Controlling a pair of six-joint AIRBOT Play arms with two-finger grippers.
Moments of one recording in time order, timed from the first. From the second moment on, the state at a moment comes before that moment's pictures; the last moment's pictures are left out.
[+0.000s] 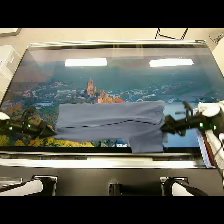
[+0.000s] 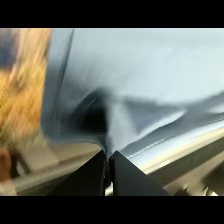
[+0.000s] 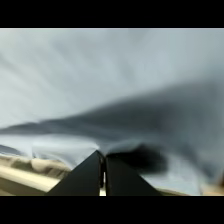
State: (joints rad) left arm 0.45 -1.38 0.85 0.92 -1.44 -1.17; right arm -0.31 -1.28 0.89 -0.96 1.32 1.44
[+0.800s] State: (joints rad) left arm 0.32 -1.94 1.57 0.84 -1.50 -1.38; right arm -0.19 -1.84 1.49 -0.86 1.19 1.55
